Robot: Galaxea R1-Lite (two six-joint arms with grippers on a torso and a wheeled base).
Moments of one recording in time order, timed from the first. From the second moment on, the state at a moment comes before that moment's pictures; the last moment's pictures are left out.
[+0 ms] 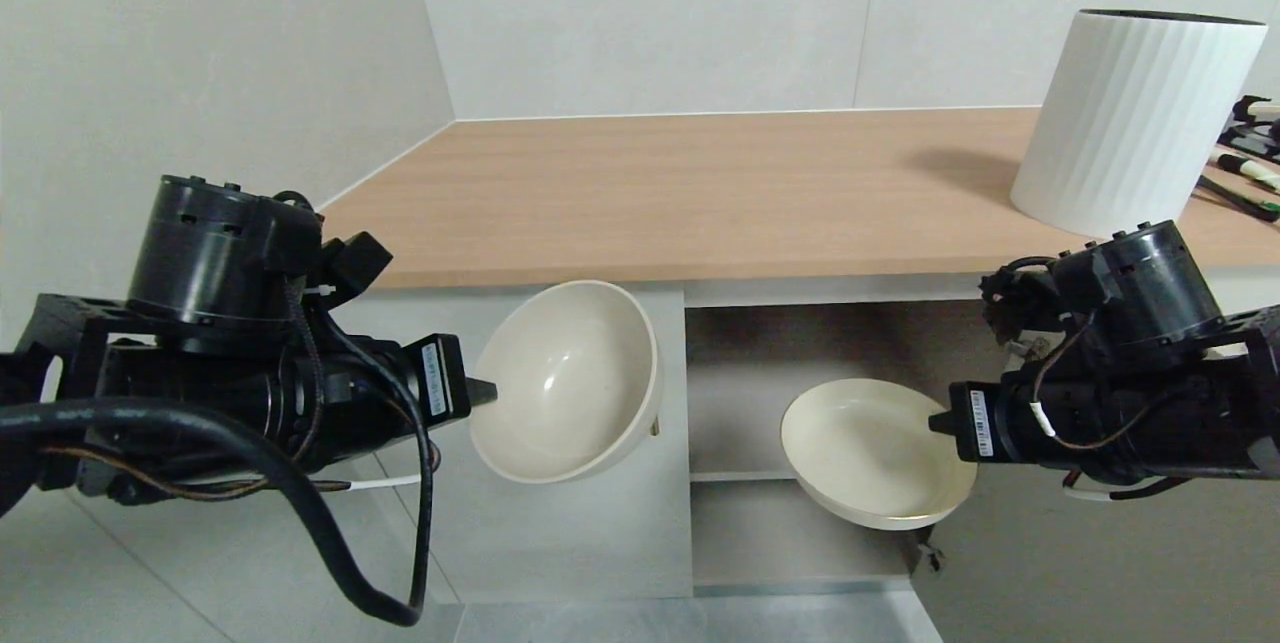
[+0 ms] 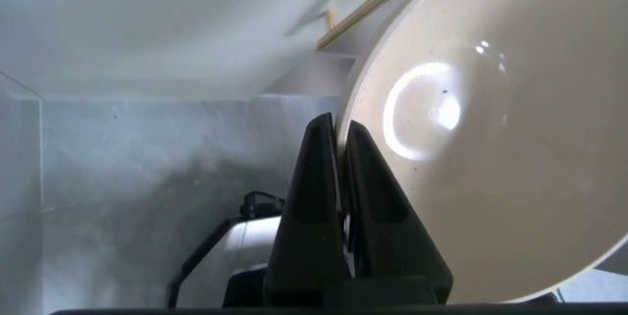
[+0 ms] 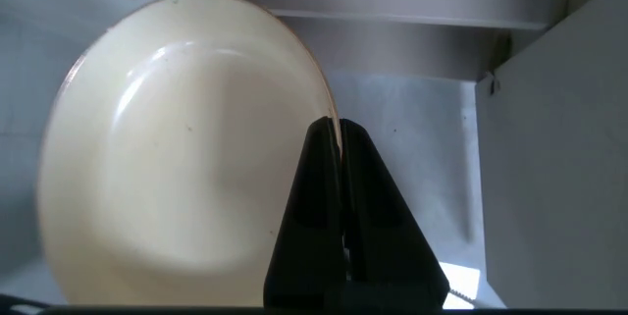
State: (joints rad) left arm -0.43 1.49 -0.93 0.06 -0.03 -0.58; right arm 0.49 1.58 -0.92 0.06 -0.09 0.36
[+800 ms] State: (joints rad) left arm -0.43 1.50 -0.93 0.07 -0.04 -0.58; right arm 0.49 1.60 -0.92 0.06 -0.10 0.36
